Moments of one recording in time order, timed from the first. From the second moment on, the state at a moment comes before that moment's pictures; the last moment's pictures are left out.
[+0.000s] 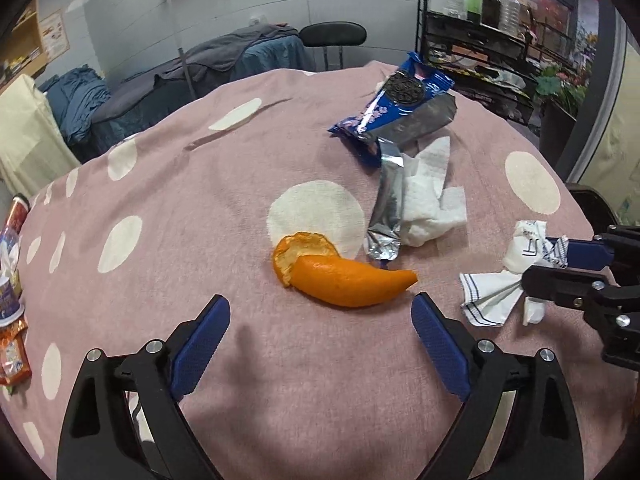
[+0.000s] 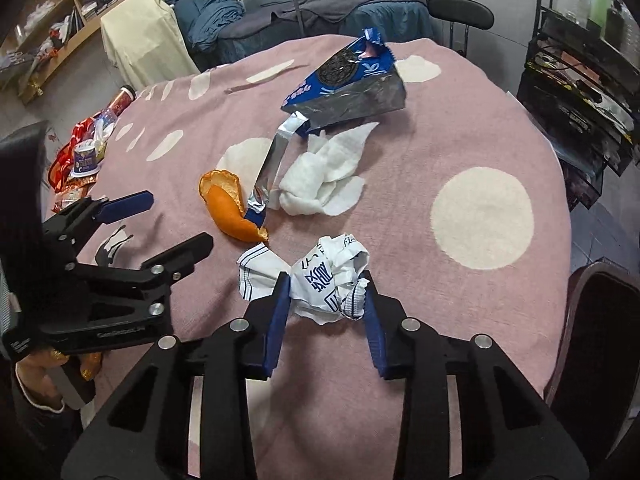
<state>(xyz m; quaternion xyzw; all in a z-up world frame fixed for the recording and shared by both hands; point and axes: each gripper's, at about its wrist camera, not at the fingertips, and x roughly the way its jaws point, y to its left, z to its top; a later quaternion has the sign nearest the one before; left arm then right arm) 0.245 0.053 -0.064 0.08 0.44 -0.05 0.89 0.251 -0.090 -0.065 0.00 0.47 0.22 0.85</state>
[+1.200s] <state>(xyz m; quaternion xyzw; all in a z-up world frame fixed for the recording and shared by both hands) 0.191 0.054 -0.033 -0.03 0.42 -0.11 0.90 0.196 -0.168 -0.049 0.10 0.43 0.18 0.88</state>
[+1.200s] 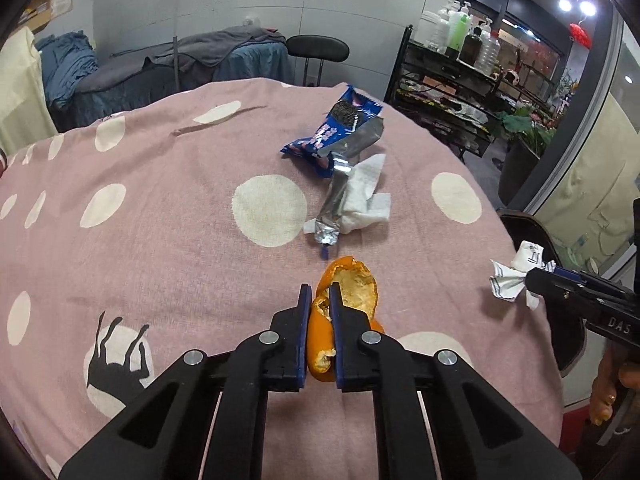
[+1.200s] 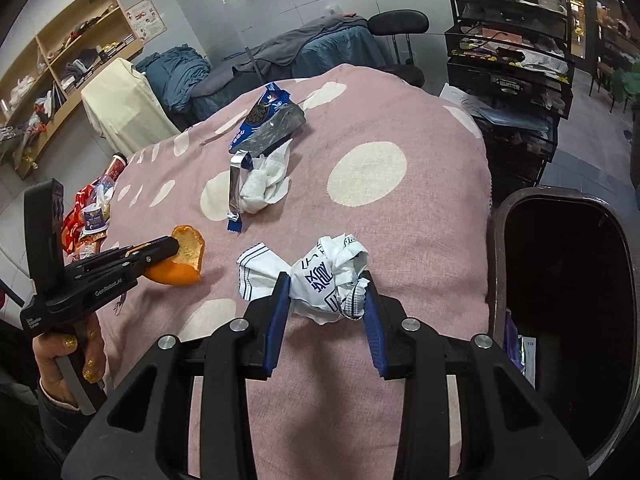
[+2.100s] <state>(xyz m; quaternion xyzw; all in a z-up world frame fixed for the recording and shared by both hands) 0.133 -0.108 -0.013 0.04 0.38 -0.25 0.89 0.128 -0.298 -0.058 0.14 0.39 0.01 0.91</state>
